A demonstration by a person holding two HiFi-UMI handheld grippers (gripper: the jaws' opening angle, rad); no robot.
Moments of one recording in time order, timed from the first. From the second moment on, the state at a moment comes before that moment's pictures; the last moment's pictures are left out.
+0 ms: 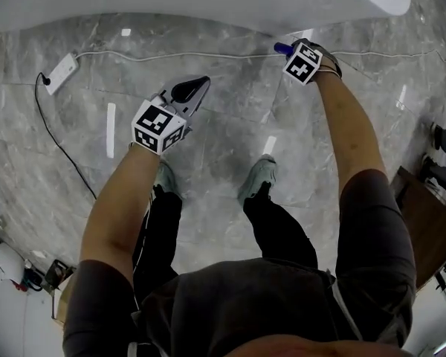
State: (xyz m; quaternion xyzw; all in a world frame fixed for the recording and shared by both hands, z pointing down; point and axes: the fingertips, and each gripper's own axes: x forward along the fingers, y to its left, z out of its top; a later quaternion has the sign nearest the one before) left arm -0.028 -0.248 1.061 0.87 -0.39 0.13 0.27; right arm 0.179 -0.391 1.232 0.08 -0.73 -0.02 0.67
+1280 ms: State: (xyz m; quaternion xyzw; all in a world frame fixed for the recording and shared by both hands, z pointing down) left arm -0.019 -0.250 1.098 0.87 -0.38 0.12 0.29; right arm 0.148 -0.392 1.284 0.10 -0.73 -0.04 0.67
